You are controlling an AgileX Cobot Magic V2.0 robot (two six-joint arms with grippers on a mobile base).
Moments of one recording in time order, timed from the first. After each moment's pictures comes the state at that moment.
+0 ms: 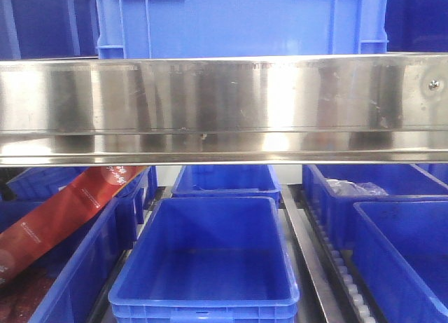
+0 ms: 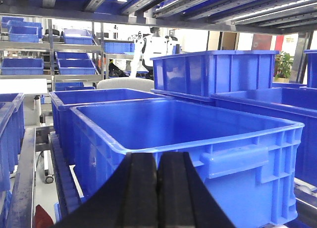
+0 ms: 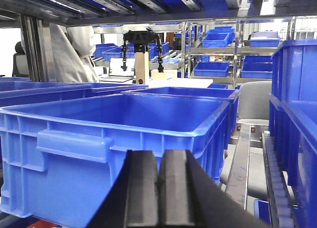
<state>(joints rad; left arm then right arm) -0.56 0.71 -0.64 0.02 -0.13 -0.05 0.39 0.60 -0.52 0.08 -0.12 -0.02</state>
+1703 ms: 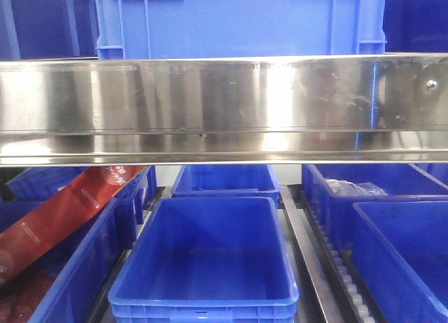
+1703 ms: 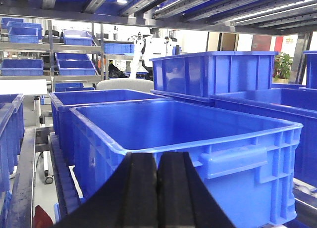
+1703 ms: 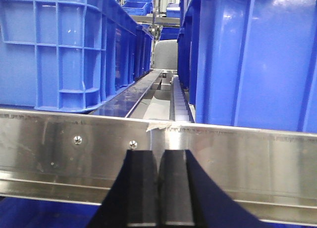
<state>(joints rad) -0.56 0.71 -0.64 0.02 -0.14 -0.05 0.09 0.00 0.00 0.03 0.04 -0.03</state>
